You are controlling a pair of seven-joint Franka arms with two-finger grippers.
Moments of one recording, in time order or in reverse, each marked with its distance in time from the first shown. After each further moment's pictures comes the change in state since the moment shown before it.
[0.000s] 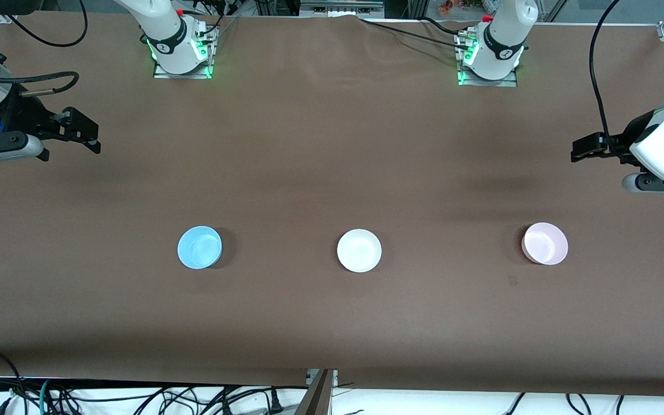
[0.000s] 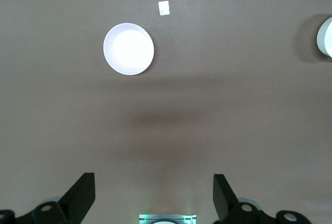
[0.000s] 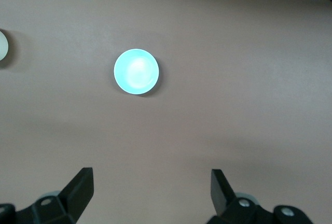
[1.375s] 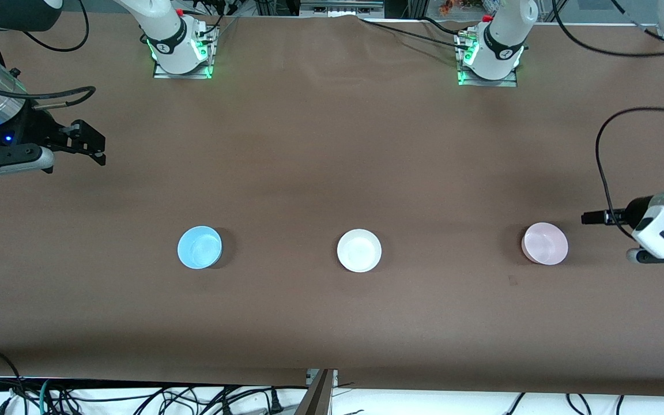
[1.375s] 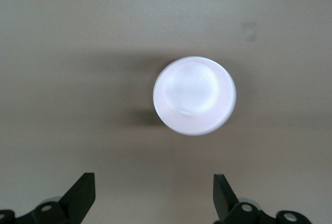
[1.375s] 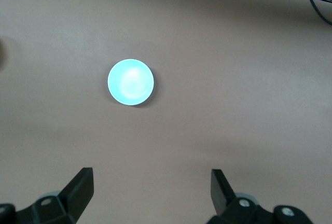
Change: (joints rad) left arm 0.208 0.345 0.014 -0.058 -0.001 0.378 0.180; right arm -0.009 0.036 0.029 0.006 -0.039 0.058 0.000
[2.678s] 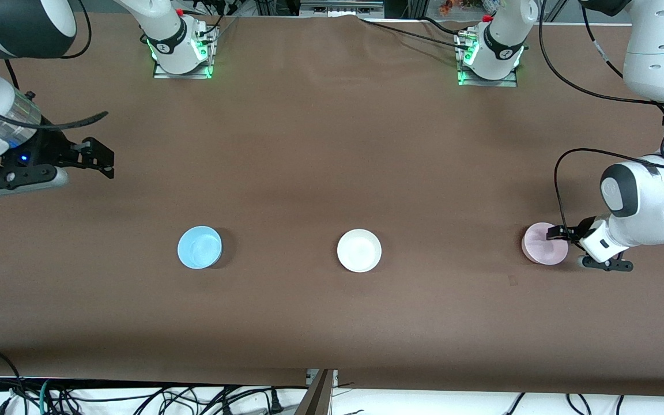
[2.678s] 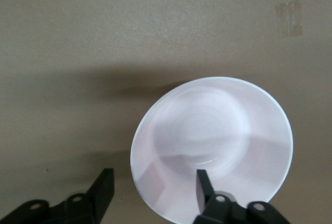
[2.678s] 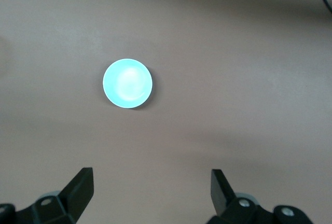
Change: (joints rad) left arm 0.010 0.115 -0.005 -0.223 -0.103 0.422 0.196; right arm -0.001 0.065 0.000 0.000 0.000 0.032 0.000
